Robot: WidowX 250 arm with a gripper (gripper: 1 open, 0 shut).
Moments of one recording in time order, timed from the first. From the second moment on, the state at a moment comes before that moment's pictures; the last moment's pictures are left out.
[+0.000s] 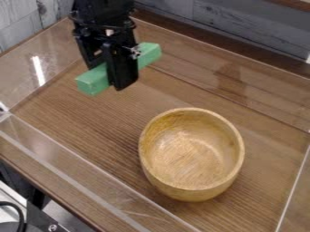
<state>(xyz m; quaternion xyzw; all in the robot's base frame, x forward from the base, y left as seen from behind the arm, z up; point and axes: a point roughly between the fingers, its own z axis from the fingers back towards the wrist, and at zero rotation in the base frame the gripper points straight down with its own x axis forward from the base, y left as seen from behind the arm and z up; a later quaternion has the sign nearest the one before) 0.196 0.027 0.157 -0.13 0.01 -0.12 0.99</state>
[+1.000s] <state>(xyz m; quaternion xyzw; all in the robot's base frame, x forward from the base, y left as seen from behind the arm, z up) 0.187 0.025 0.160 -0.11 0.00 -0.15 0.98</state>
